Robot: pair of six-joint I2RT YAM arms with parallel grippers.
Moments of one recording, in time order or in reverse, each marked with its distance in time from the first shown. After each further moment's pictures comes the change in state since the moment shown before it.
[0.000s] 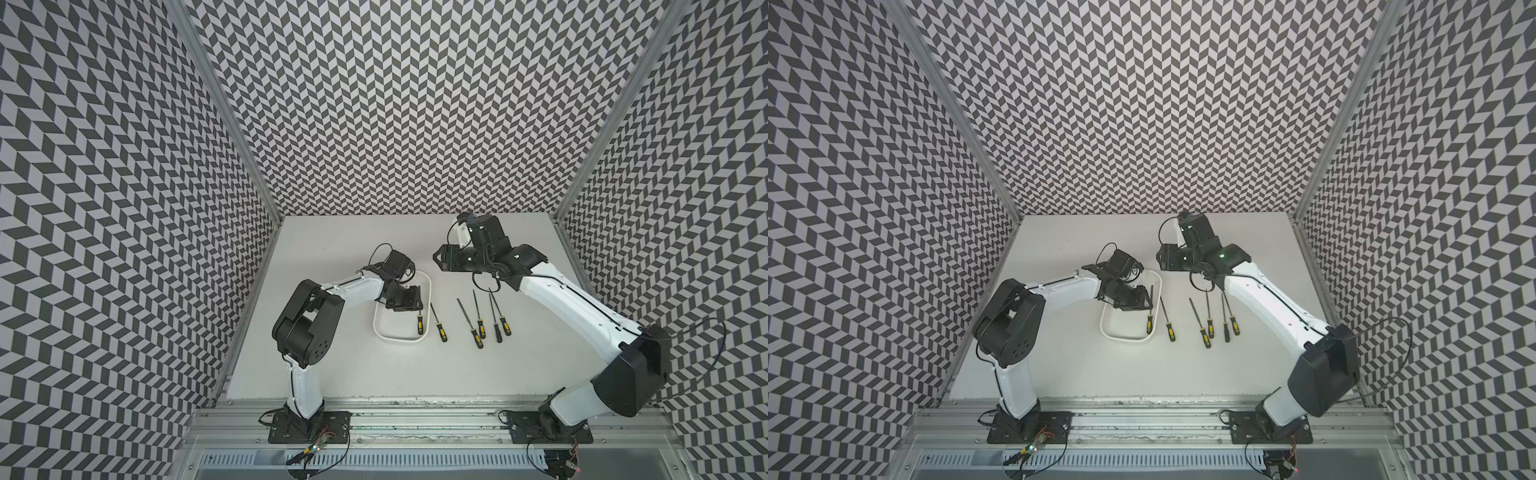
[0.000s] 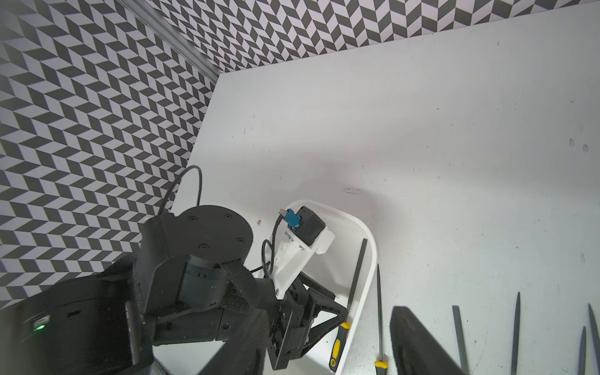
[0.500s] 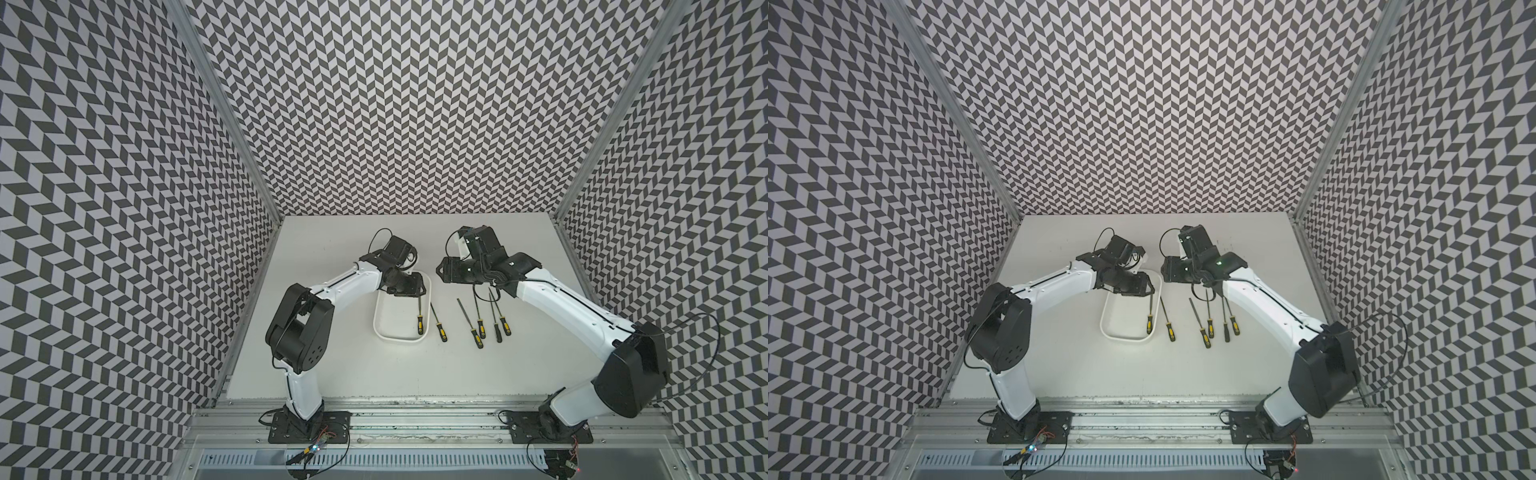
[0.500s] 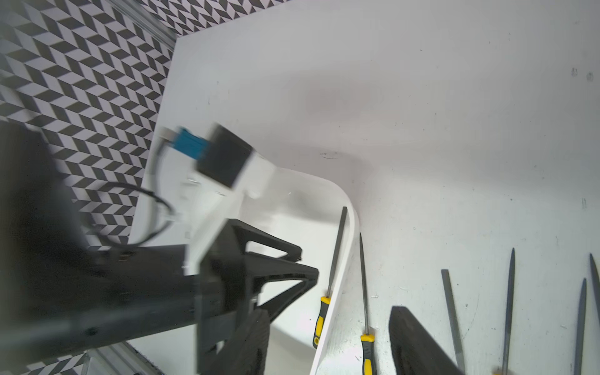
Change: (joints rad) left arm 0.002 -0.093 0.138 -0.071 -0.084 0.076; right arm 0.000 -0.011 -0.143 0.004 0.018 0.042
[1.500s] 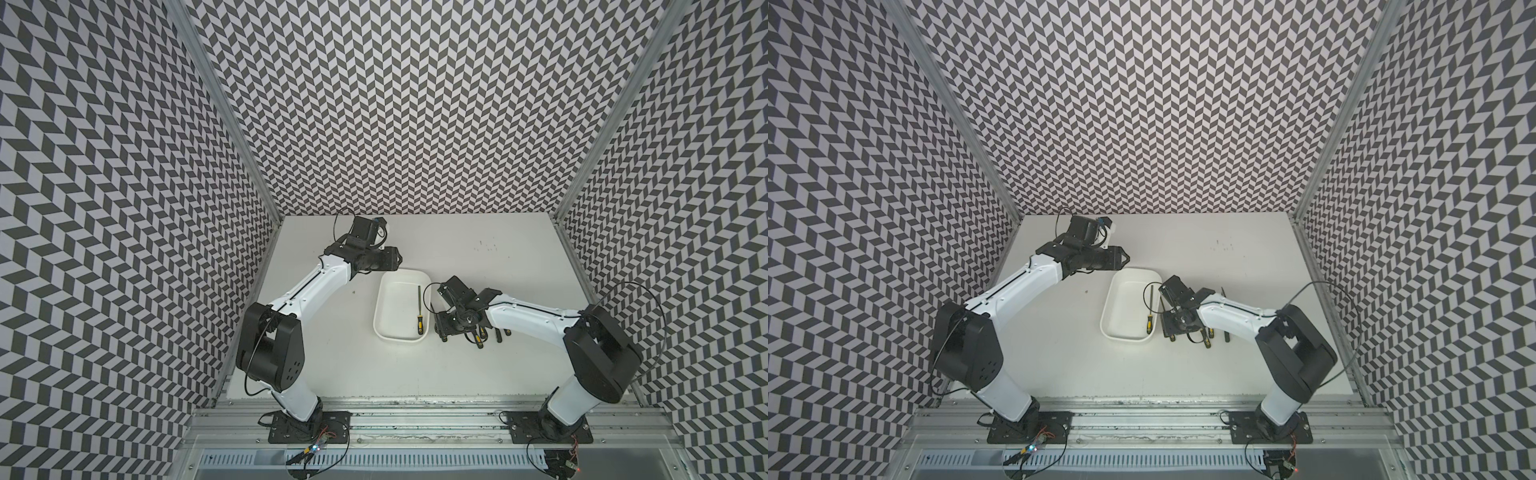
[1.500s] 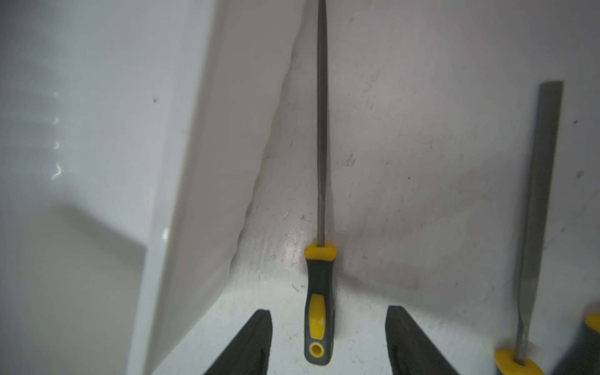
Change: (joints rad) left arm 0.175 -0.147 -0.008 0.039 -0.092 0.058; right arm 0.187 0.150 -0.294 0.053 0.056 -0.035
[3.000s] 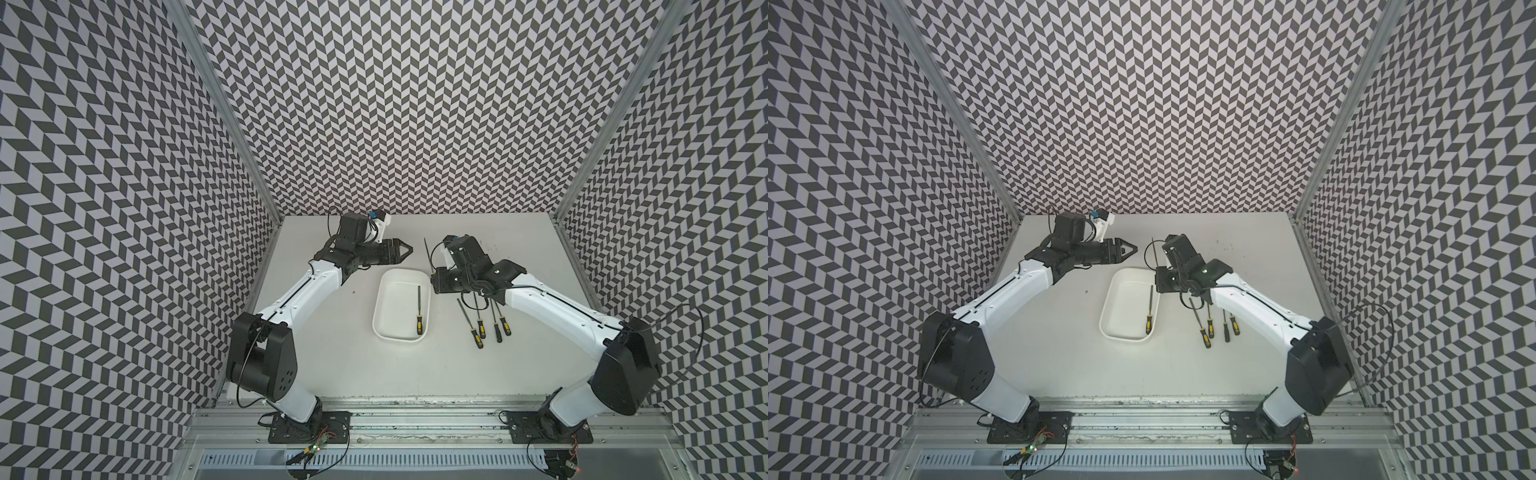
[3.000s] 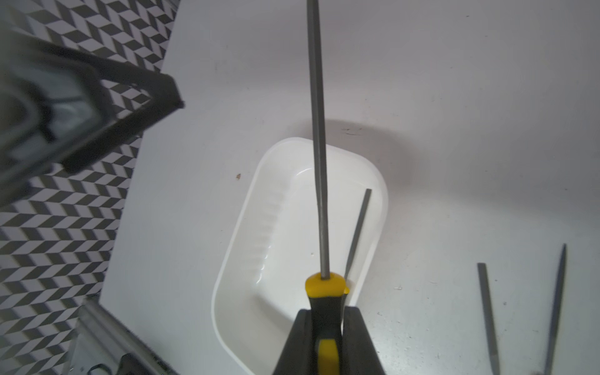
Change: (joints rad) left arm 0.040 -0.072 -0.085 0.246 0.346 -0.105; right arm -0.077 -0.109 0.309 -0.009 -0.064 0.051
